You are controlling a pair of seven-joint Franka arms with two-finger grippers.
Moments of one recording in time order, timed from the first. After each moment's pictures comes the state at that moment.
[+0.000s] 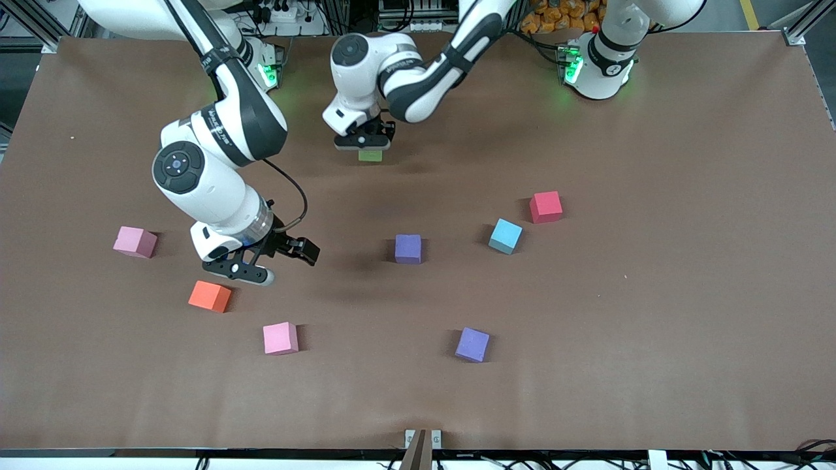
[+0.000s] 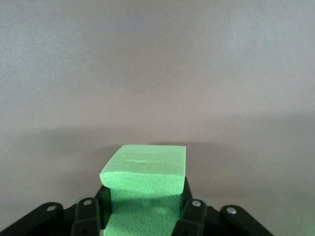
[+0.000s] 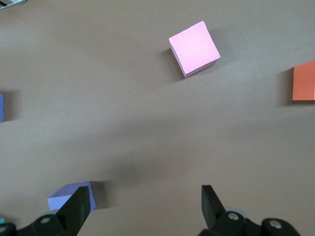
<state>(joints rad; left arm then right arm) -1.04 0.71 -0.19 -1.54 0.11 2.23 -1.18 0.15 0.35 0.26 -1.72 0.00 2.17 0.64</state>
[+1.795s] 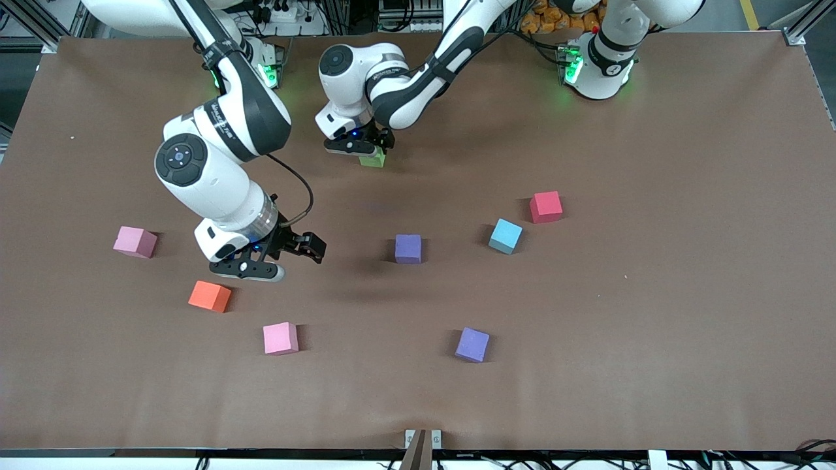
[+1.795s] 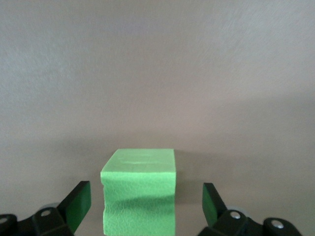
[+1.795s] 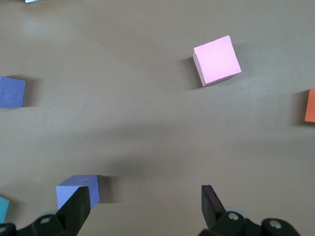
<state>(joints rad) -1.06 0.80 -0.18 -1.39 0.13 2.17 -1.10 0.15 0.35 0.28 -1.69 0.00 2.17 0.52</state>
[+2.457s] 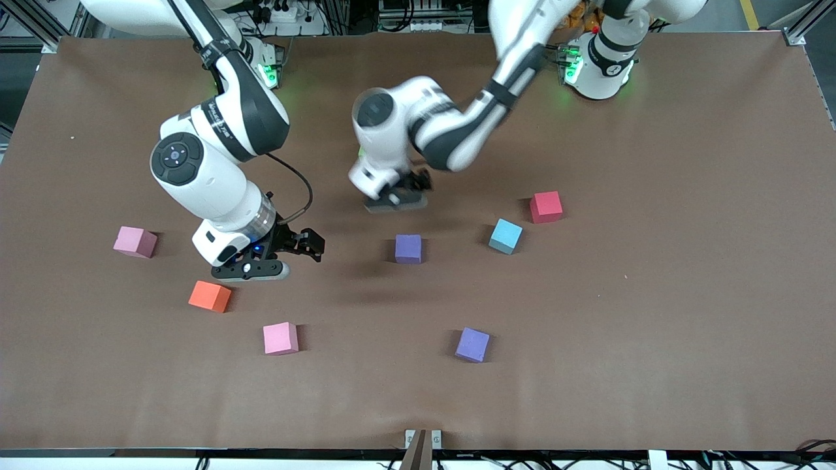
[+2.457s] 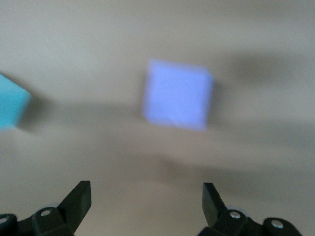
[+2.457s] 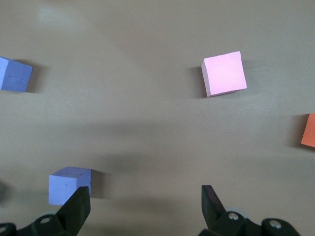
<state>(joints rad) -0.73 0.71 -0.16 -1.40 0.15 2.04 -1.04 0.15 0.36 0.27 -1.68 0.00 2.17 0.39</state>
